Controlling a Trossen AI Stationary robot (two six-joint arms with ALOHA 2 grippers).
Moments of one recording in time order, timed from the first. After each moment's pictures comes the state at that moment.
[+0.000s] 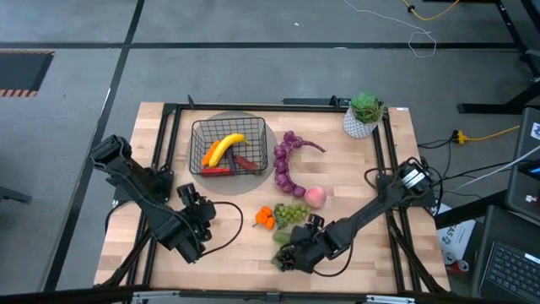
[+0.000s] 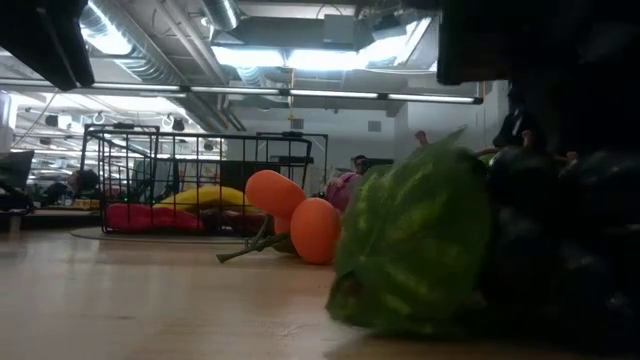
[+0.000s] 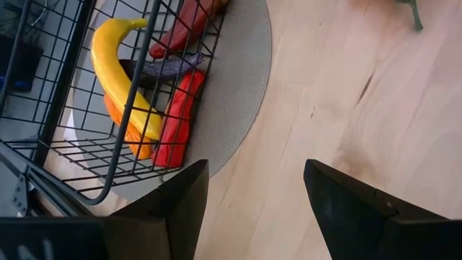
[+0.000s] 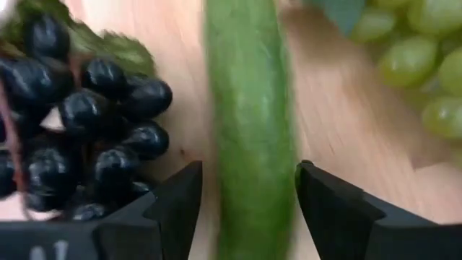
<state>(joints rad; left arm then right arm) -0.79 1.57 1.21 -1.36 -0.68 -1.17 0.62 1.97 1.27 -0.57 0.27 0.91</state>
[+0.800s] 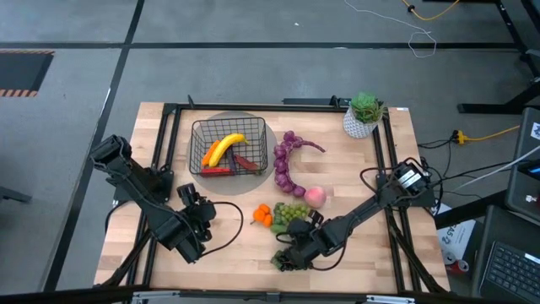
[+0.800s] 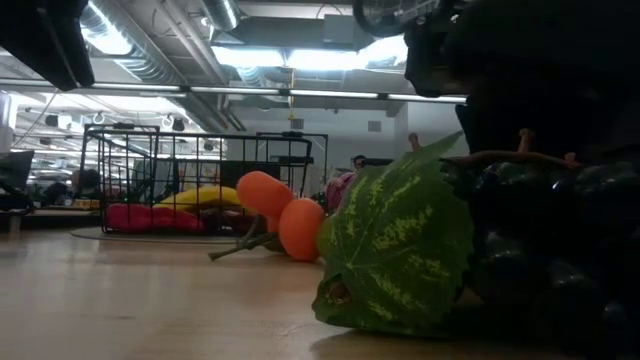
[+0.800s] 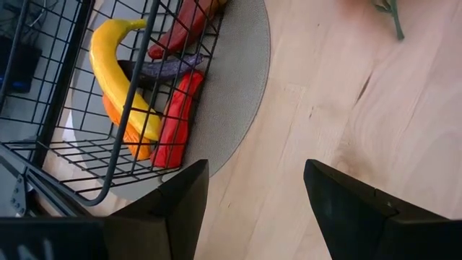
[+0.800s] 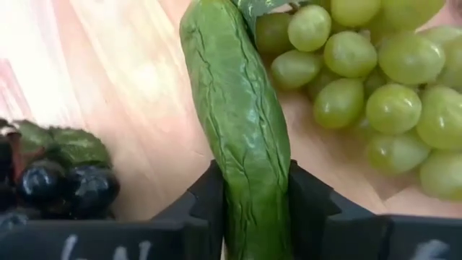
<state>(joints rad) -0.79 1.57 1.21 -1.36 -0.68 -1.17 0.59 2.00 1.27 -0.54 0.40 1.08</state>
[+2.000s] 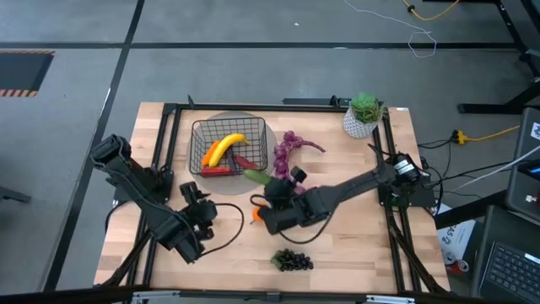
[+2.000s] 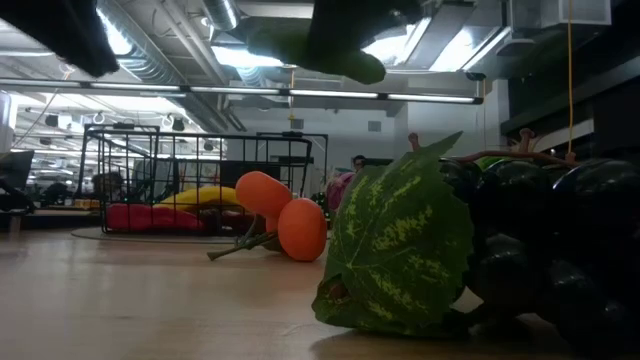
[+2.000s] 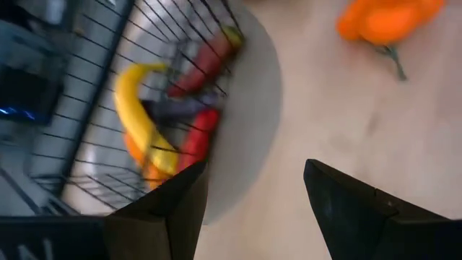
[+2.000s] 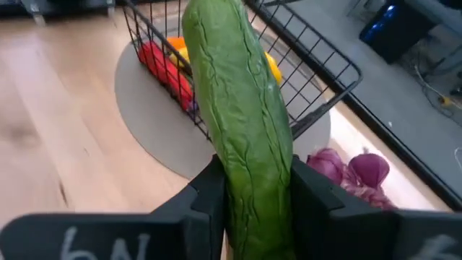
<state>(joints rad) -0.80 1.56 1.21 -1.37 -0.81 -1.14 0.37 1.99 1.77 -0.89 0.89 0.71</state>
